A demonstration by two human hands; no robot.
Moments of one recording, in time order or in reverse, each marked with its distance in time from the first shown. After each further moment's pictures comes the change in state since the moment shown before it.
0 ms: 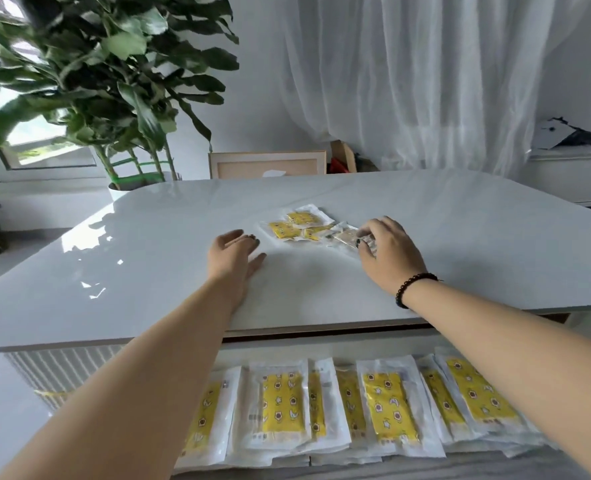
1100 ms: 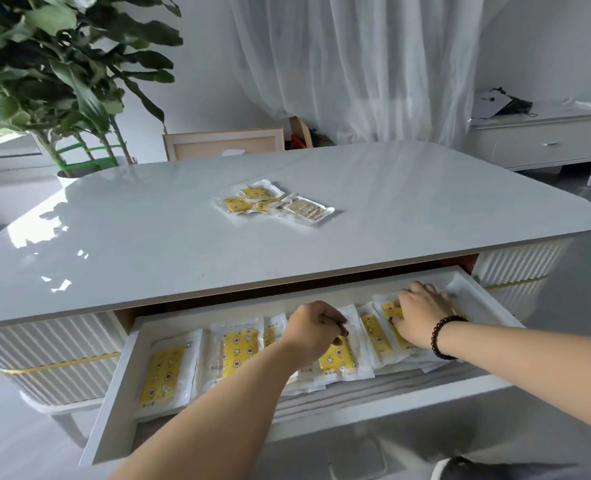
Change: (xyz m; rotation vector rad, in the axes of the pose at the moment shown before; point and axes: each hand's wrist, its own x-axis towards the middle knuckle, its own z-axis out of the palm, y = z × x) left_hand -0.171 -0.114 0.048 0.830 -0.650 -0.134; right_hand -0.147 0.078 -0.063 -0.585 -0.633 0.313
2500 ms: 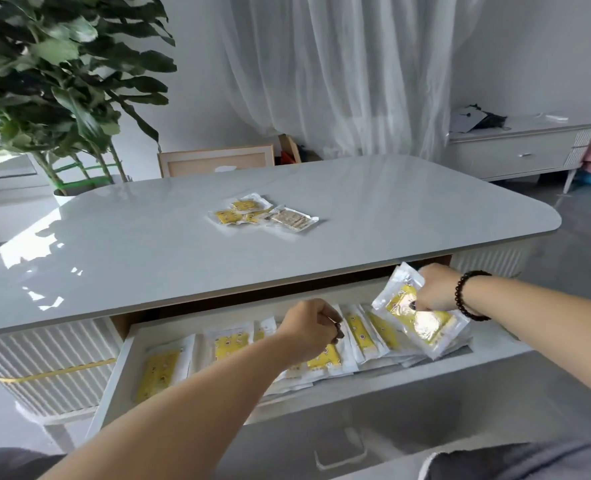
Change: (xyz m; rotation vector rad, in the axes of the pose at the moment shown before) left_hand -0.025 0.025 0.009 0.170 -0.025 0.064; right_hand -0.023 0.044 -0.069 0.391 -0.194 0.204
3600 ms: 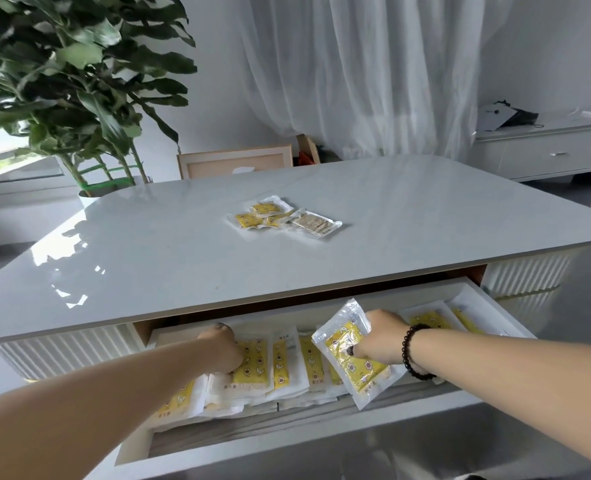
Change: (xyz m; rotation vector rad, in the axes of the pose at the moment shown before) left_hand -0.002 -0.076 -0.113 0.906 -0.046 -0.611; right_hand -0.016 -0.083 0.078 0.165 -0.189 -0.190
